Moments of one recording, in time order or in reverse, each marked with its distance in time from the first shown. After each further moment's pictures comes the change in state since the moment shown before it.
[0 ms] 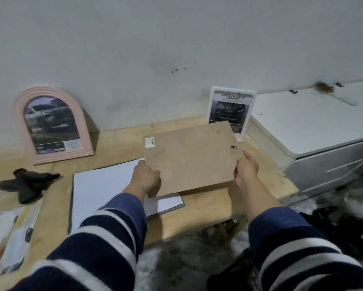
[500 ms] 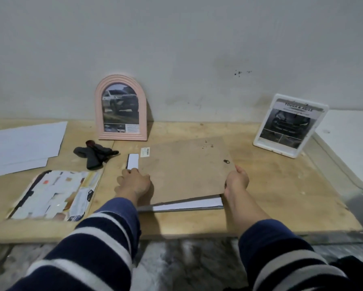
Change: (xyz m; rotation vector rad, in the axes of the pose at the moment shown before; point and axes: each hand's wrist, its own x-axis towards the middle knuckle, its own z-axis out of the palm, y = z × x) left_hand -0.031 -0.106 -0.089 0.300 0.214 -0.347; right_hand -0.062 0.101 0.084 -0.159 -0.155 0.115
